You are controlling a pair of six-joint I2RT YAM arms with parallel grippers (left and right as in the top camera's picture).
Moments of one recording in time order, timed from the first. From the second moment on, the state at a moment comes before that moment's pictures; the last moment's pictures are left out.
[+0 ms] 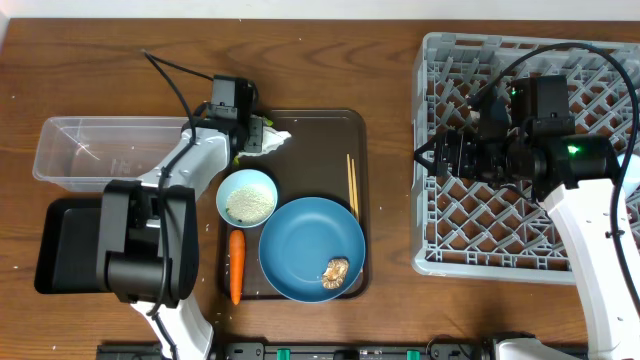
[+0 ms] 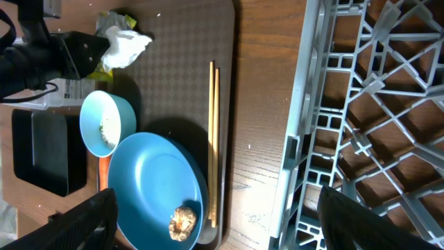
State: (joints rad) left arm -0.13 1.92 1.19 -0.33 -0.09 -0.05; right arm 0.10 1.39 1.31 -1.03 -0.45 0.24
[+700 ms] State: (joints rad) left arm -0.19 1.47 1.19 -0.70 -0.21 -0.09; right arm 0.10 1.39 1.31 -1.01 -0.45 0.24
